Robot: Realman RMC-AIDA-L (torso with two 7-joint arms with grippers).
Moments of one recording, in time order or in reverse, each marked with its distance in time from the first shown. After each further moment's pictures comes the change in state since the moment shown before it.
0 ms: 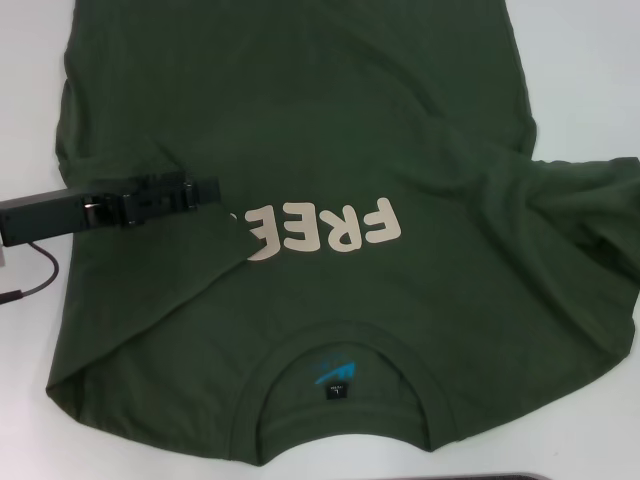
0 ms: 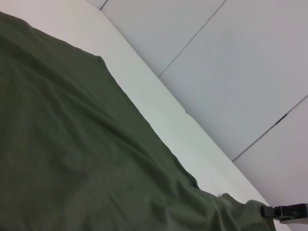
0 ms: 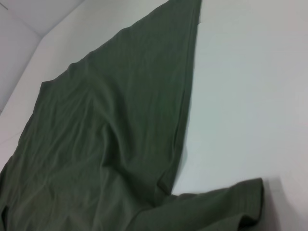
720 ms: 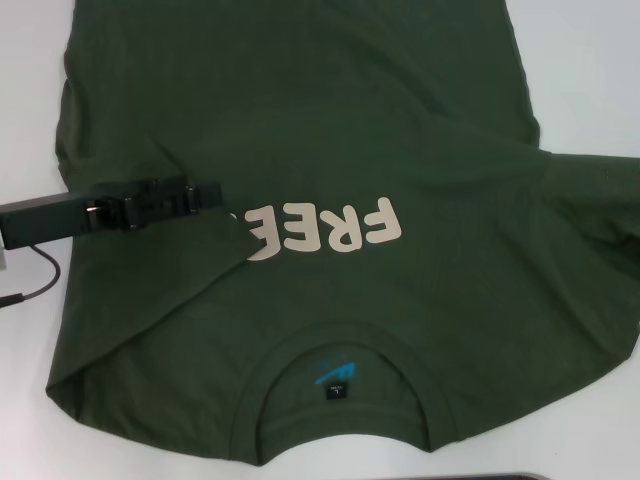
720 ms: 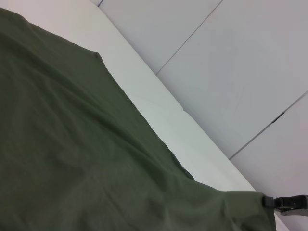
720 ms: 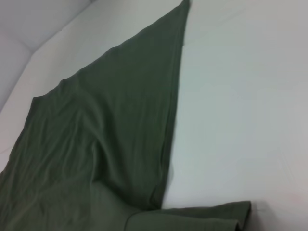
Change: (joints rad) left arm -0.001 0.002 0.000 0.009 0.004 0.007 -0.002; right arm -0.007 -0.027 0.033 -0.012 0.003 -0.009 0.008
